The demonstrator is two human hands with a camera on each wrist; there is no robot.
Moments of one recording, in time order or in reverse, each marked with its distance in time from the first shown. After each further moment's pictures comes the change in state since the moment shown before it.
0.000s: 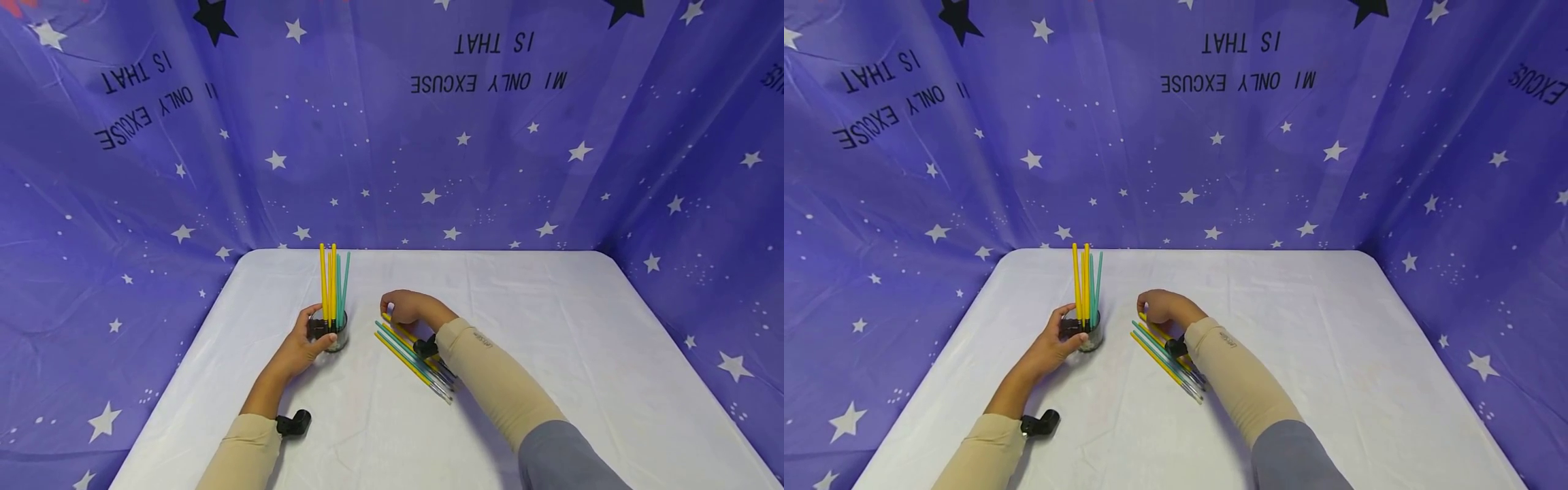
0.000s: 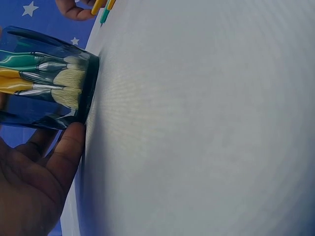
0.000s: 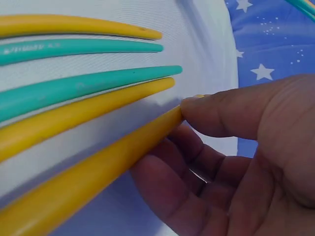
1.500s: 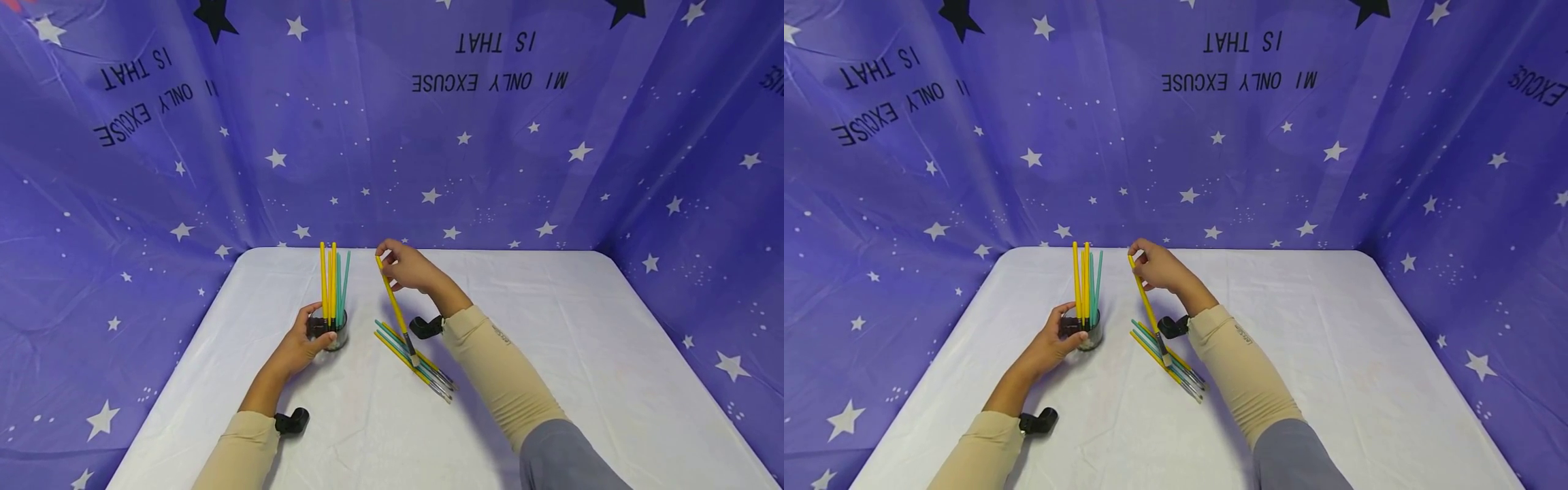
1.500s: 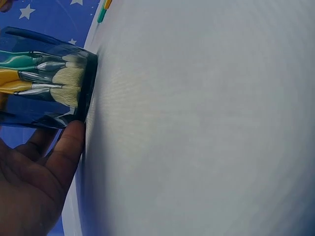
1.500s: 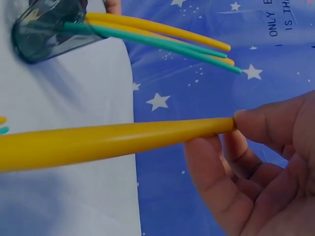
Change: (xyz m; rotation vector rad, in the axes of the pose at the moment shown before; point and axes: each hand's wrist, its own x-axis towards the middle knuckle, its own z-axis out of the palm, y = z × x) left_hand -0.001 0.003 -0.002 -0.009 -0.012 0.017; right_hand -0.031 -0.038 -0.056 0.494 0.310 -0.205
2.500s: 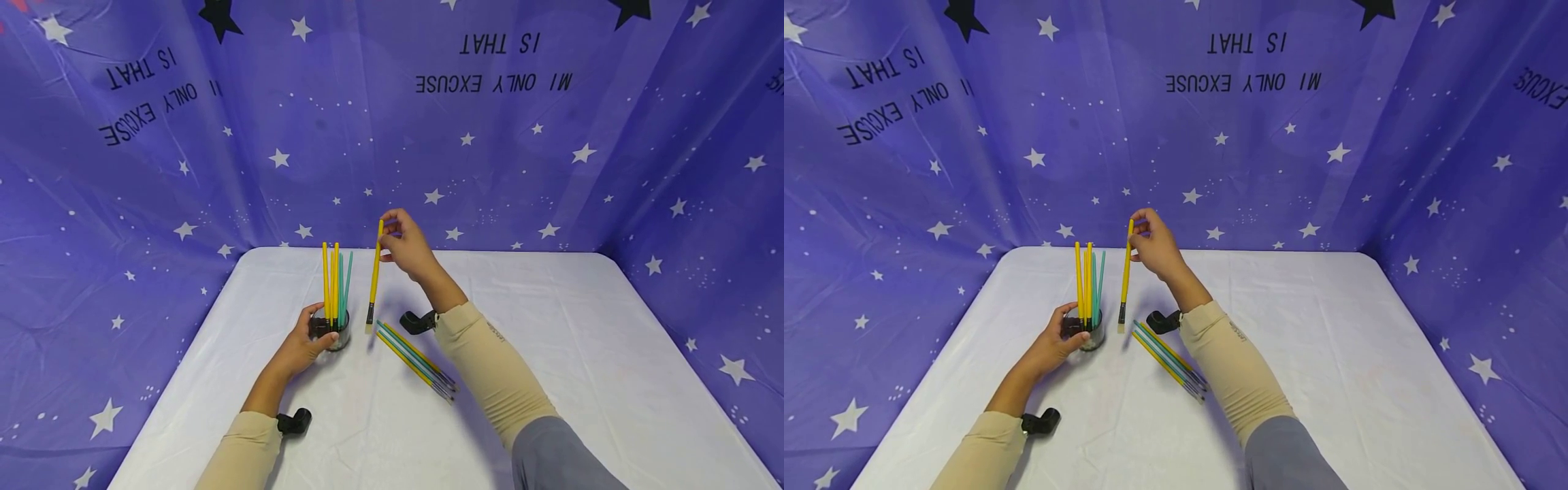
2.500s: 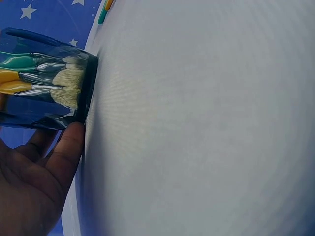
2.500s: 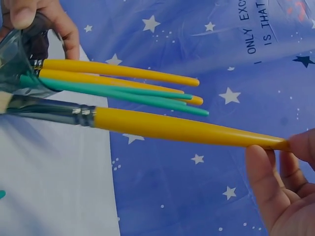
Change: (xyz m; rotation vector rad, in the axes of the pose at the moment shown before) left_hand 0.002 -0.004 0.001 0.003 0.011 0.004; right_hand 0.009 -0.029 0.003 0.337 0.307 -0.219
